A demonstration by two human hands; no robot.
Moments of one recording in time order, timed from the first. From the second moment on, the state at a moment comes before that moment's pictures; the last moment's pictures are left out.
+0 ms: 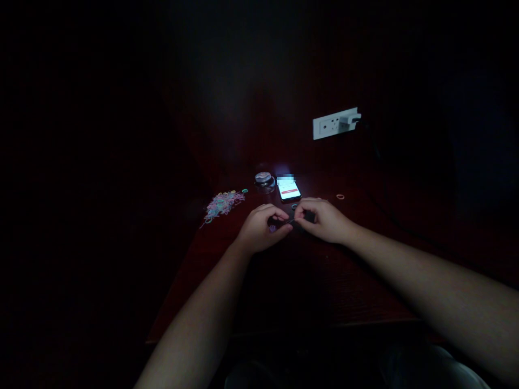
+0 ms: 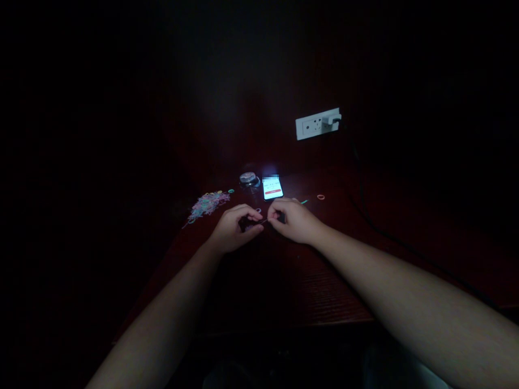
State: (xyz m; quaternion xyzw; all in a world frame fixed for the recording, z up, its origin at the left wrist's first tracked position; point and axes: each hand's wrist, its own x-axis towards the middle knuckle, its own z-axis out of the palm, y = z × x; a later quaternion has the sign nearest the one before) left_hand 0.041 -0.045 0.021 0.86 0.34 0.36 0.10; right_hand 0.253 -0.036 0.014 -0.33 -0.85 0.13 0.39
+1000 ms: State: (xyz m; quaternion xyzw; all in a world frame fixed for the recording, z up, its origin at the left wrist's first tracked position) left_hand -0.007 -0.013 0.015 0.88 0.42 0.21 0.11; right_hand 0.255 -0.033 0.011 -0.31 -0.86 0.13 0.39
